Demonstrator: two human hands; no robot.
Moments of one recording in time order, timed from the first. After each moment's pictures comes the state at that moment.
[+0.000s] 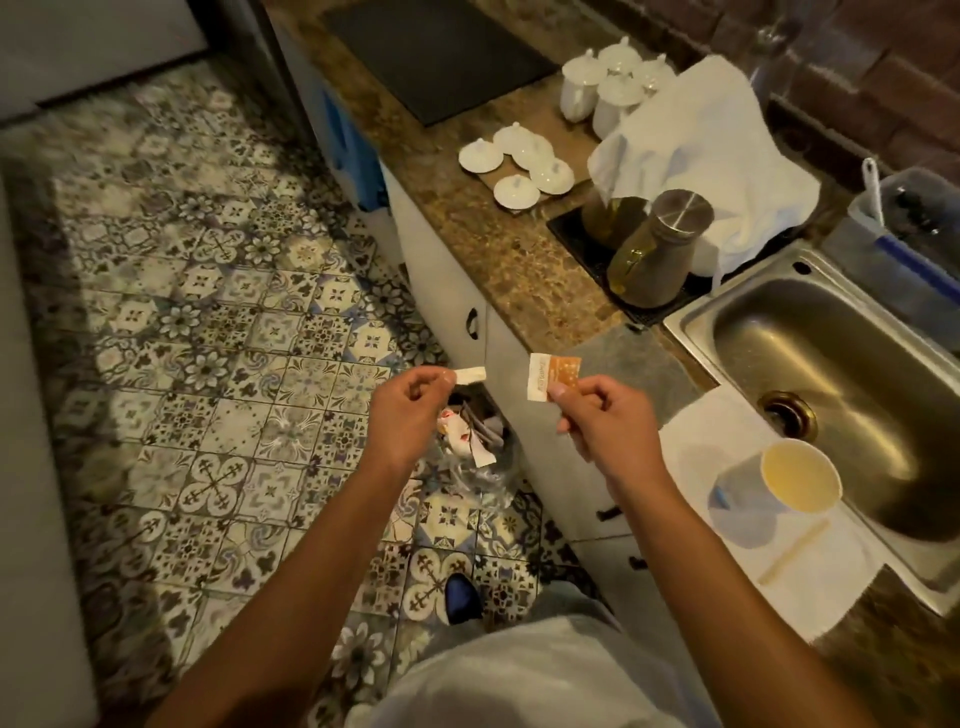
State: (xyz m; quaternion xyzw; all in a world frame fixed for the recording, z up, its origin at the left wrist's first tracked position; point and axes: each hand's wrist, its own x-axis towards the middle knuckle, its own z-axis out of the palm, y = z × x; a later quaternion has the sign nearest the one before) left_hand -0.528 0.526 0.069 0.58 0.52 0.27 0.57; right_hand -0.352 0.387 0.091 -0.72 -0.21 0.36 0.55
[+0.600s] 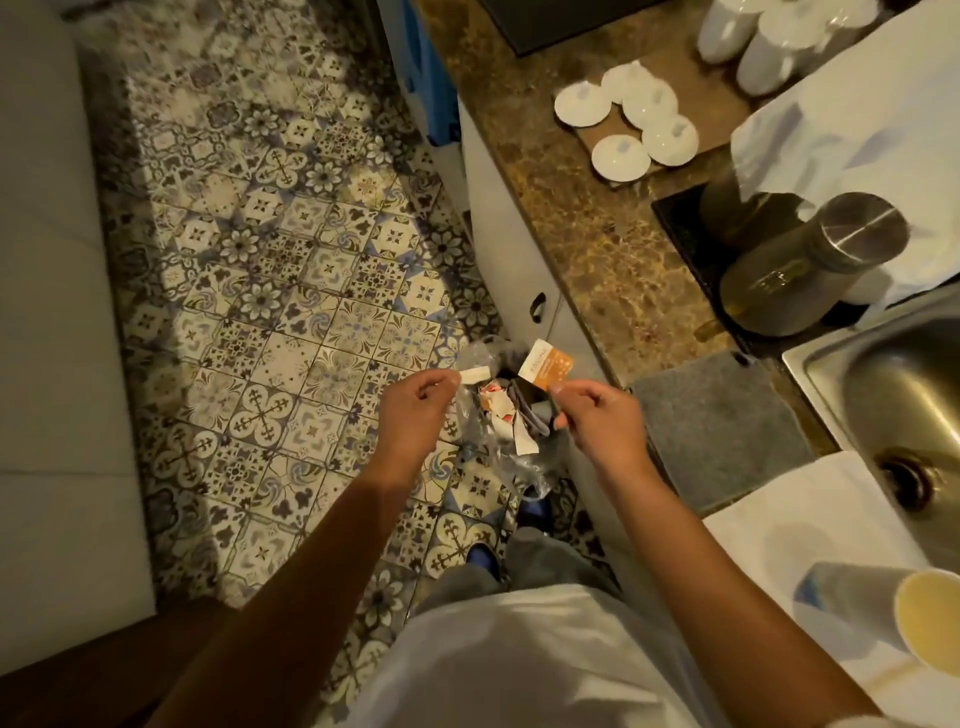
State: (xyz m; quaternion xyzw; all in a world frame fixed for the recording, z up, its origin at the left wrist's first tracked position) left_hand -0.542 0.601 -0.005 0.52 0.62 0.24 0.53; right_hand -0.346 0.506 0.001 -0.73 -0.17 0.46 0.47
